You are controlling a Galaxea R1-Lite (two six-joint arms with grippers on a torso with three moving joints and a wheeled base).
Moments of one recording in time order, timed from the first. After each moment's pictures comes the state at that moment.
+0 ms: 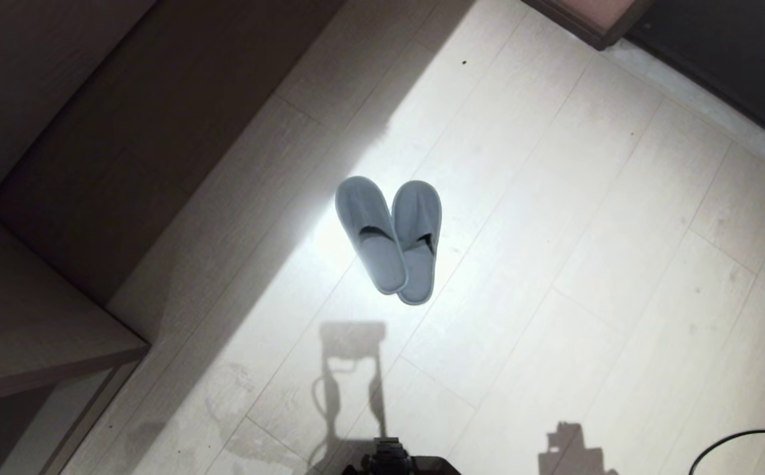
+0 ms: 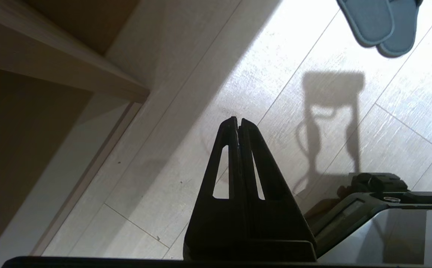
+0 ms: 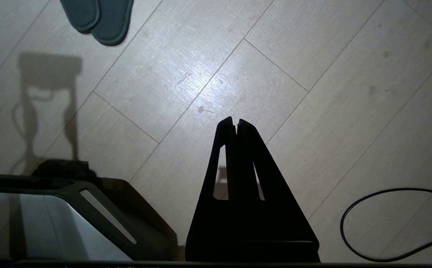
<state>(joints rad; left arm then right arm) 0.01 0.00 0.00 0.00 0.00 -0.01 0.01 0.00 0.00 0.00 0.00 -0.02</state>
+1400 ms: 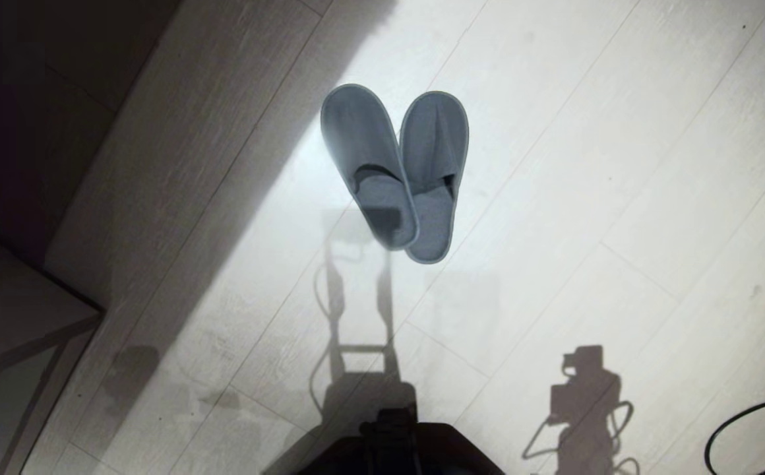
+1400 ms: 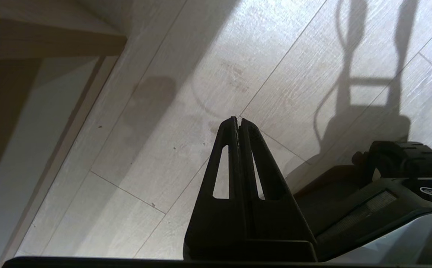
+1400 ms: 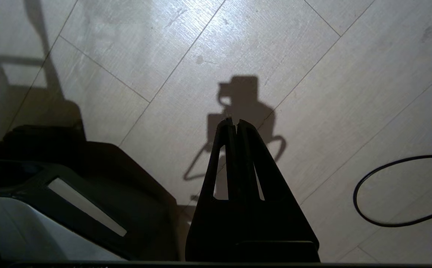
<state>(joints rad) 0.01 0.00 0.00 0.00 0.00 -0.02 0.01 0.00 0.00 0.00 0.00 -0.02</state>
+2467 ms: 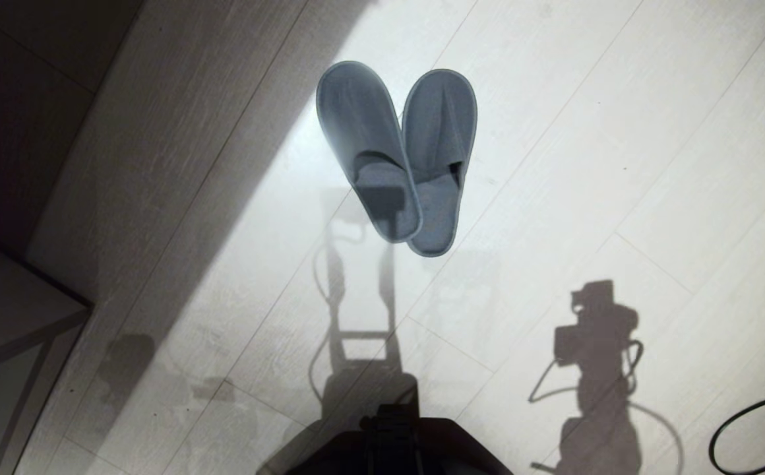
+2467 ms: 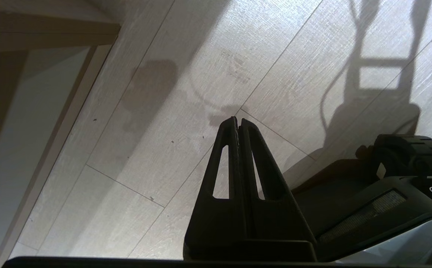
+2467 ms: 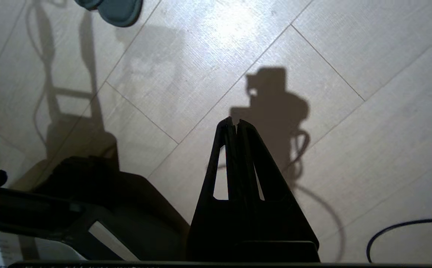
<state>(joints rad) 0.01 0.00 0.00 0.00 0.00 -0.02 0.05 0.27 -0.27 -0.06 0.08 -0.03</state>
